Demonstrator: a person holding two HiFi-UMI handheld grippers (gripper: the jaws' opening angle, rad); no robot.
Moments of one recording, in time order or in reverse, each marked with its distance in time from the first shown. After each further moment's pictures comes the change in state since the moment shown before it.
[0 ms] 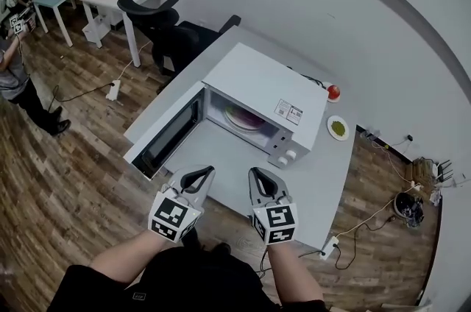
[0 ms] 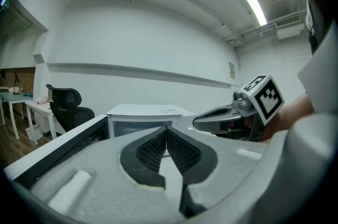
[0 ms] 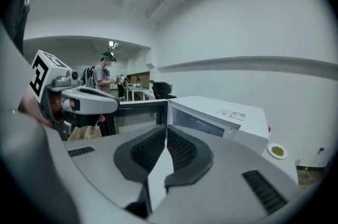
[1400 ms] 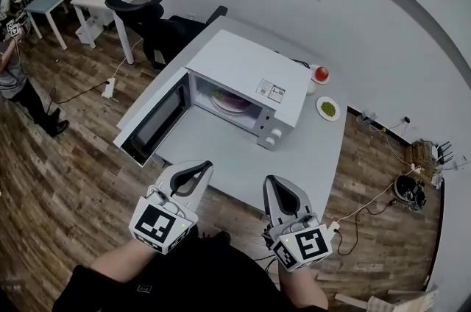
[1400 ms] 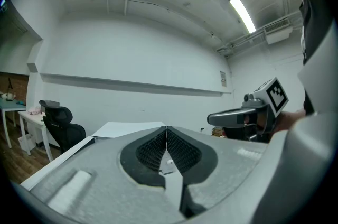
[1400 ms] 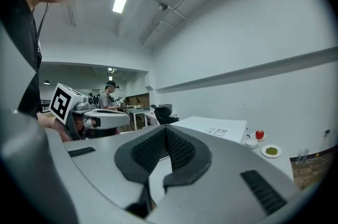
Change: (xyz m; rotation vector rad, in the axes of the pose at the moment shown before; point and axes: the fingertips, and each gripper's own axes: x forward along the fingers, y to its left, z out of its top) left arm -0.039 -0.081 0.084 0.044 -0.105 -0.055; right arm -0.150 -0.005 0.065 0.121 -0.224 0.027
